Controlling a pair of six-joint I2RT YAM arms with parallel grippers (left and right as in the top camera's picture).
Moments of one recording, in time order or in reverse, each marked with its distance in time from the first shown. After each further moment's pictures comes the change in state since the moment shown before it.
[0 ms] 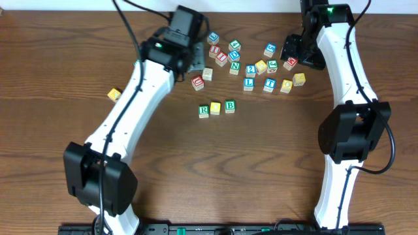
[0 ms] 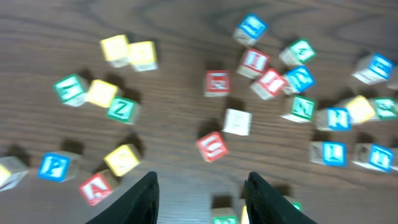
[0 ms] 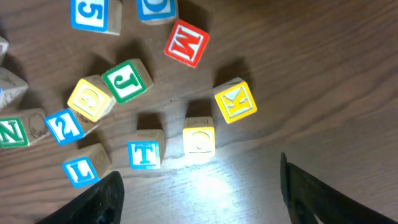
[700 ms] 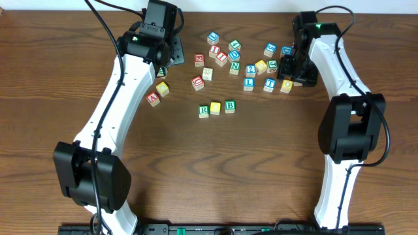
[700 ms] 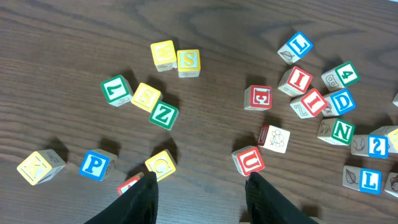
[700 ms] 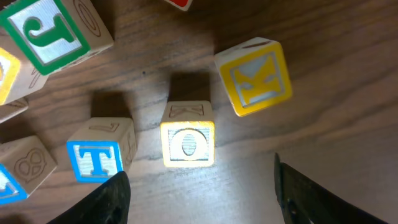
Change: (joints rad) left arm 0.108 0.000 0.000 -0.011 0.000 0.000; right arm 0.000 0.000 -0.270 0.150 -0.032 -0.046
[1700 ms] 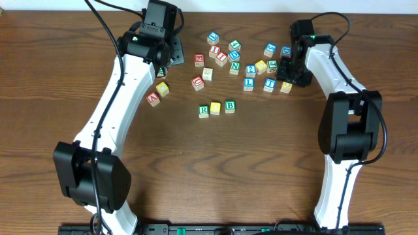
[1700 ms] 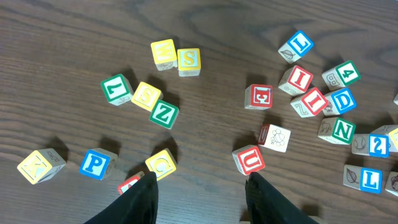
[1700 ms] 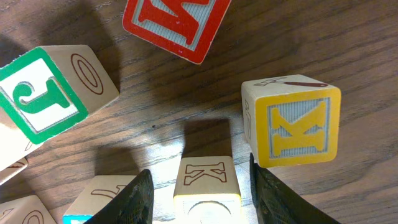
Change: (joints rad) left arm 0.000 0.000 0.000 -0.003 0.000 0.000; right arm 0.000 0.000 -0.134 0.240 -0.008 0.055
